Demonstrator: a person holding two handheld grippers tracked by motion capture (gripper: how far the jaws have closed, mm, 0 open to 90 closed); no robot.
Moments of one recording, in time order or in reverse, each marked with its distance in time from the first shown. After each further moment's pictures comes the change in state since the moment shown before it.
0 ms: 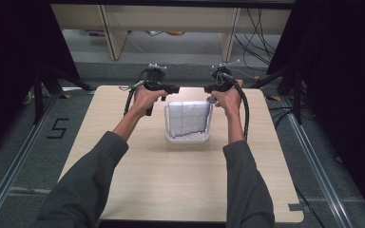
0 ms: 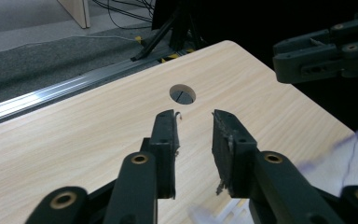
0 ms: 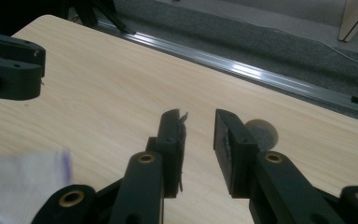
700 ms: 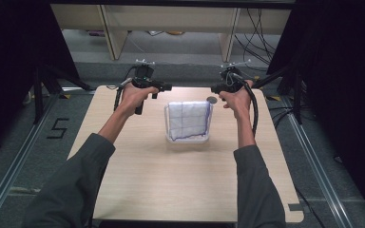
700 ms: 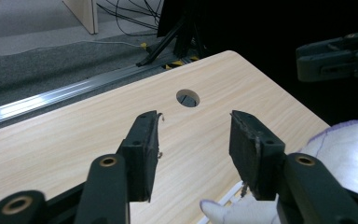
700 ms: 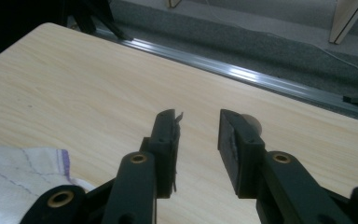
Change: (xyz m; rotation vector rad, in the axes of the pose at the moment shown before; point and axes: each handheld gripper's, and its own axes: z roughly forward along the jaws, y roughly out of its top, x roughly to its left) left arm 0.006 0.003 -0.040 -0.016 0.014 -0.018; right arm -0.011 -0.007 -0.028 -0.030 -0.004 0.015
